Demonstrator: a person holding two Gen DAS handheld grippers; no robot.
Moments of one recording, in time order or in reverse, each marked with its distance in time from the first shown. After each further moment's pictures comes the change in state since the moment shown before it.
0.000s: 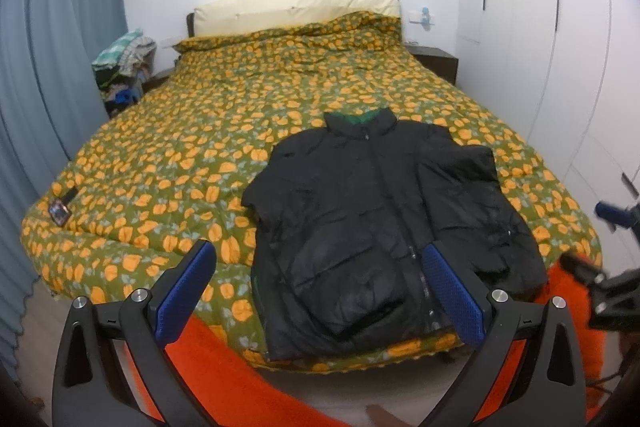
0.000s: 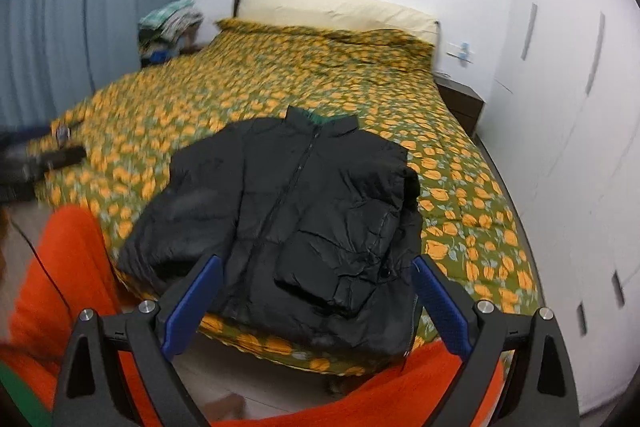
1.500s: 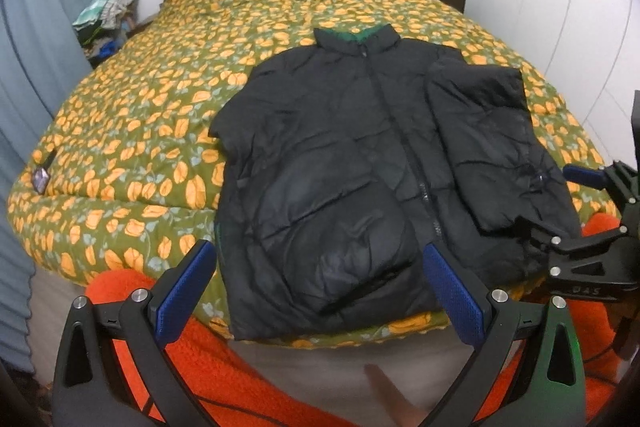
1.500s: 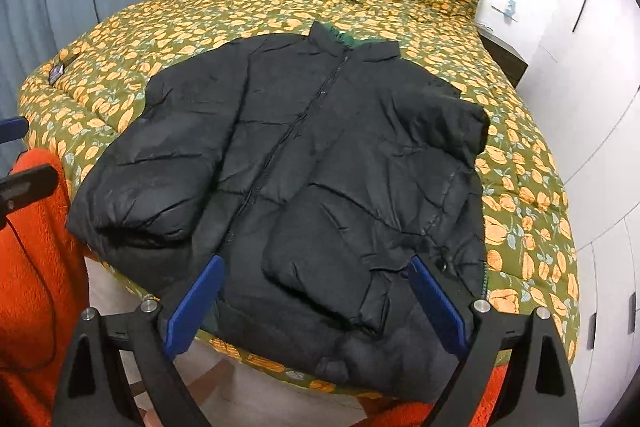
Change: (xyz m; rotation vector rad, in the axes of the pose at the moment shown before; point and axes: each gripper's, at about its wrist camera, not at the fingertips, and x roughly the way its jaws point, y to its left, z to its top) left arm 0.086 -0.030 -0.028 0.032 0.249 0.021; right arm 0.135 0.010 -0.007 -0.067 0.230 0.072
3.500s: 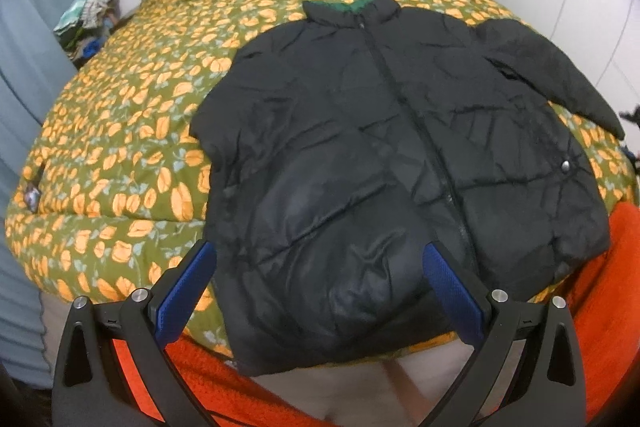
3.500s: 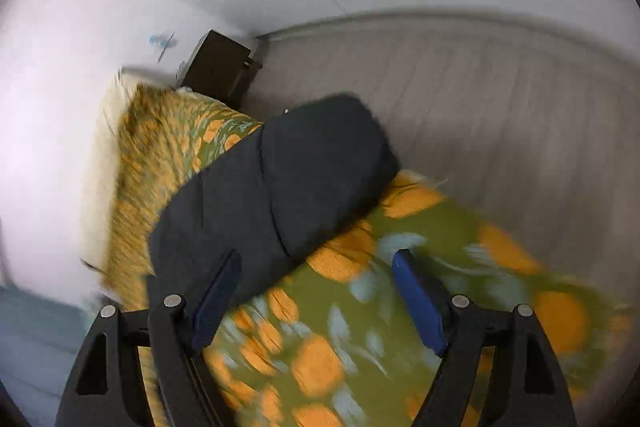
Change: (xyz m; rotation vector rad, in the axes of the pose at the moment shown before) left arm 0.054 -0.001 0.021 0.076 0.103 0.010; right arm 0.093 -0.478 -0.196 1.488 -0.219 0.149
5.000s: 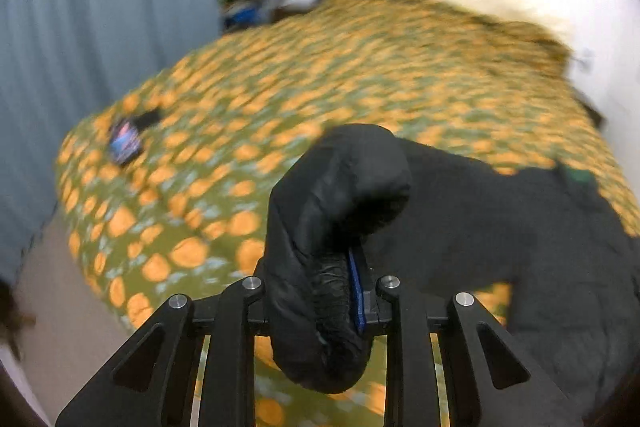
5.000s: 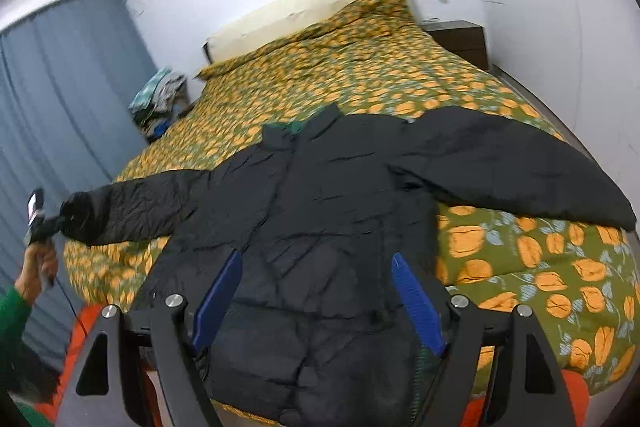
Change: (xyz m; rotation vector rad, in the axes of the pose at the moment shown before) left arm 0.037 0.373 0.036 -0.546 -0.166 0.249; right arm -0.079 0.223 -0.305 -1.042 0.114 0.196
